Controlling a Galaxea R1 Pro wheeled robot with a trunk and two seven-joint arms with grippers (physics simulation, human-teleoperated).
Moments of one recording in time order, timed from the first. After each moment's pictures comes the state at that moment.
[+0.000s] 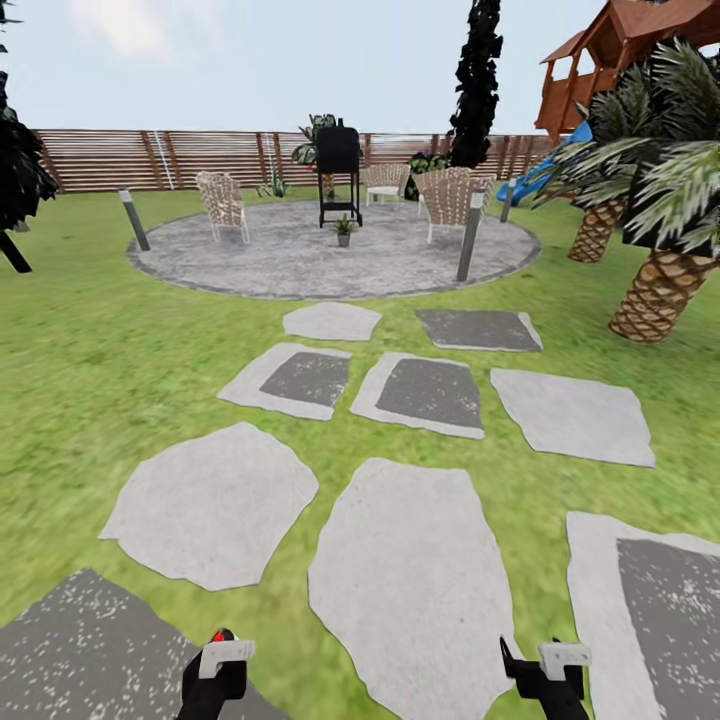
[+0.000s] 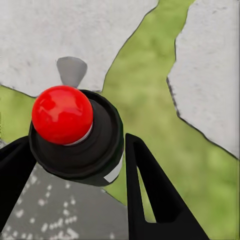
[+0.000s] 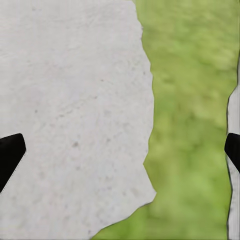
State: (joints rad) left arm -0.32 0.01 0.01 -0.36 0.02 -0.42 0.01; right arm -0.38 -0.12 -0.05 -0.20 0.01 -0.60 0.01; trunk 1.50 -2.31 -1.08
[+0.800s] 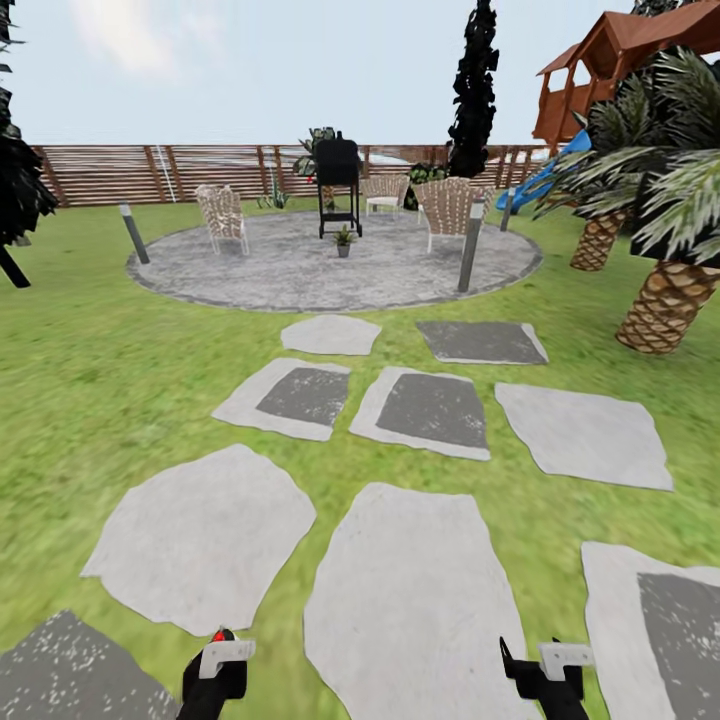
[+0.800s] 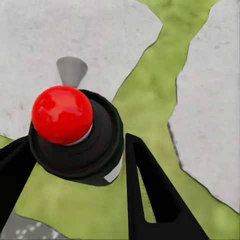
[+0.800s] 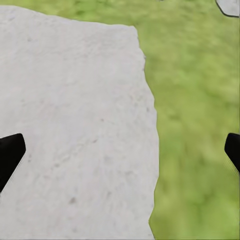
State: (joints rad) left arm -0.32 0.01 0.01 -0.36 0.02 -0.42 0.01; right arm -0.38 -0.12 -0.05 -0.20 0.01 -0.60 0.01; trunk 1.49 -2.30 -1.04
